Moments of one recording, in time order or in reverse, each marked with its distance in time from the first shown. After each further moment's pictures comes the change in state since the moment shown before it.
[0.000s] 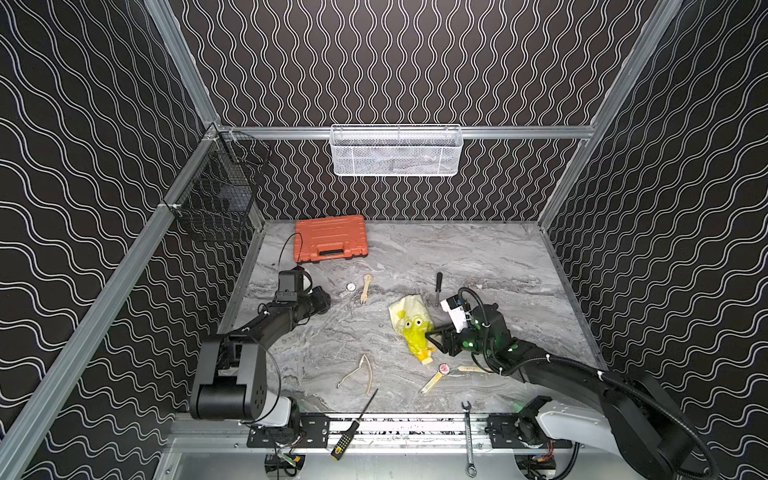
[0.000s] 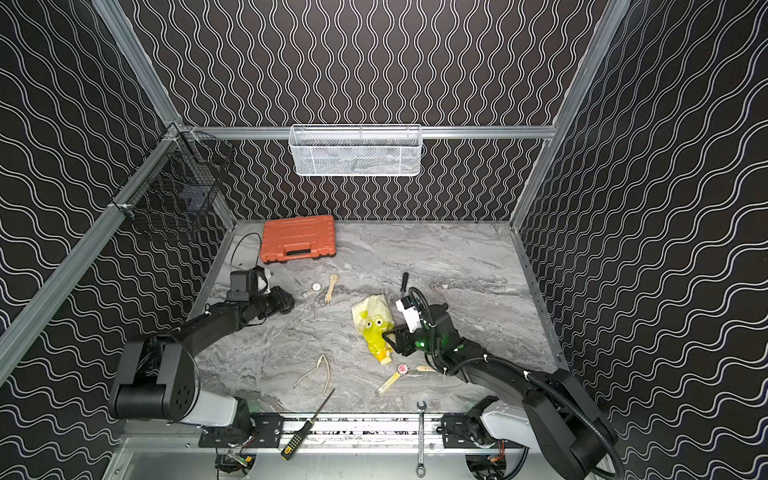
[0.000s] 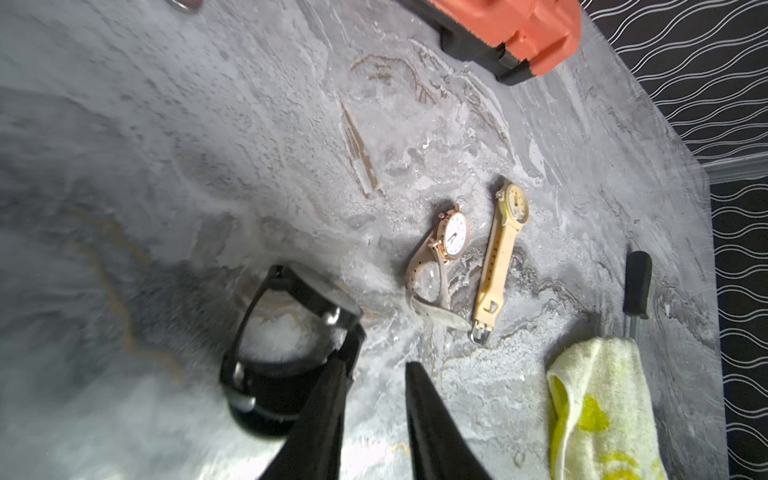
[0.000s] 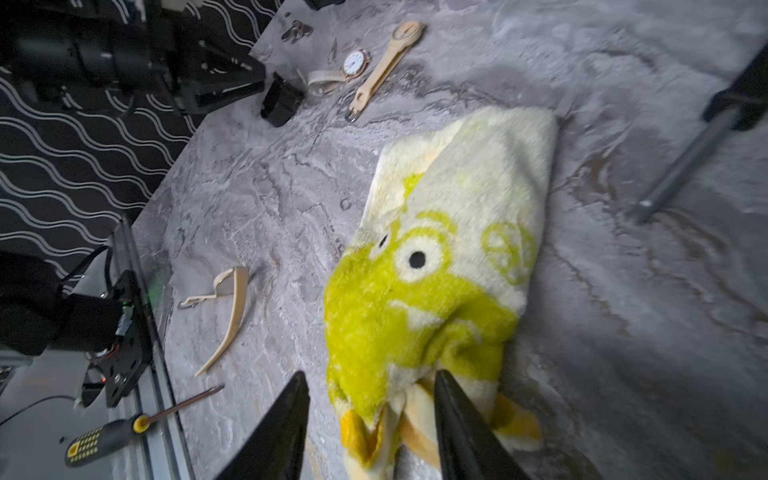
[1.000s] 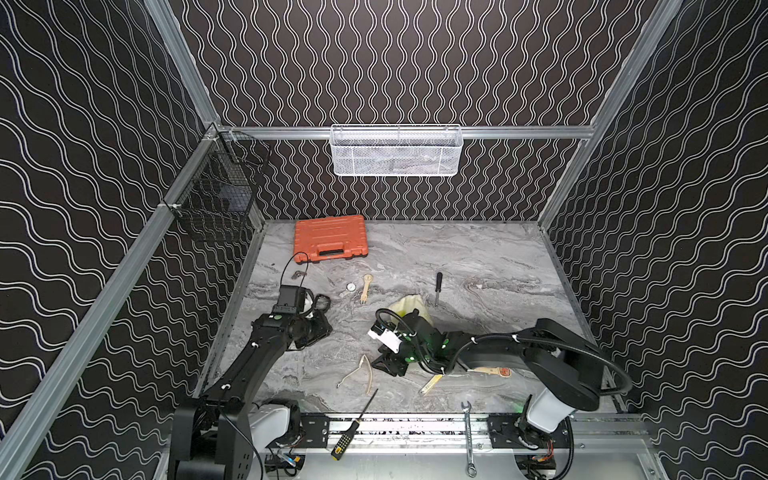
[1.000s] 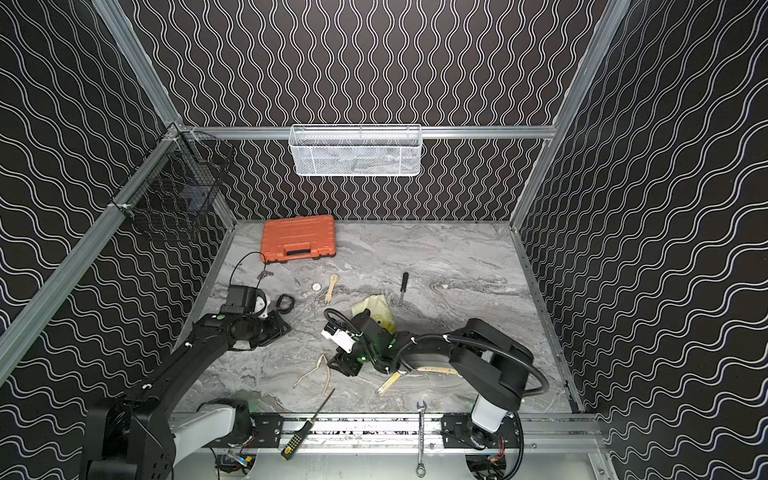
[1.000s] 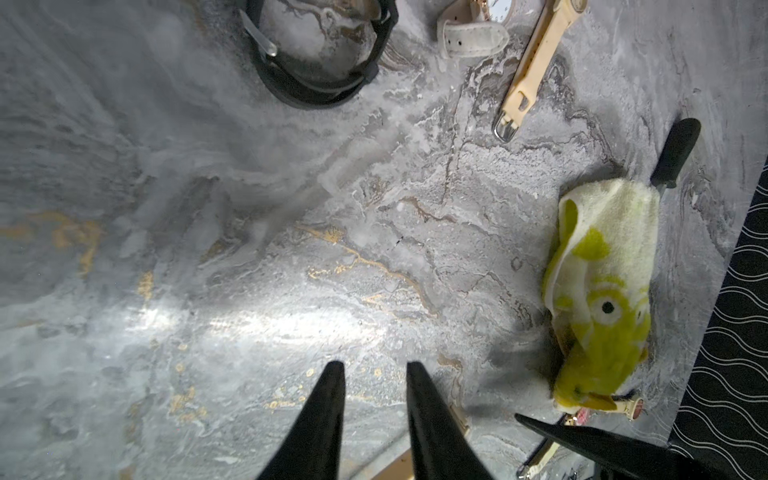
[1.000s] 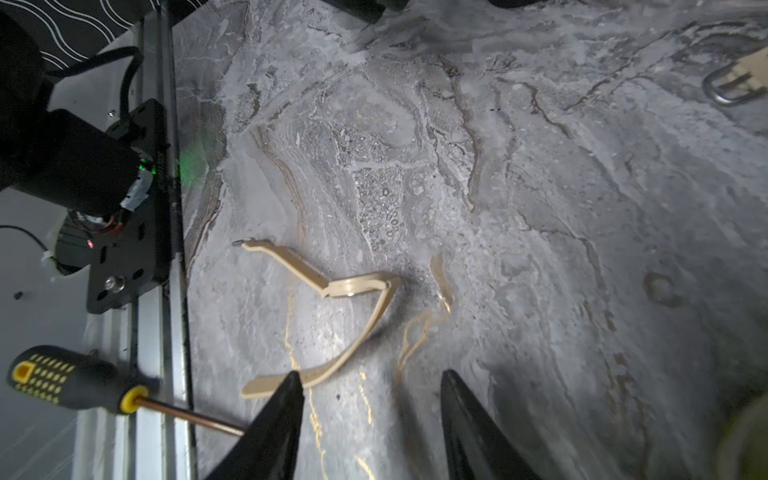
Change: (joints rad) left arm -0.080 -0.299 -0.031 -0.527 0.005 -0.045; right arm 0.459 0.563 0.390 0.025 0.045 -0.254
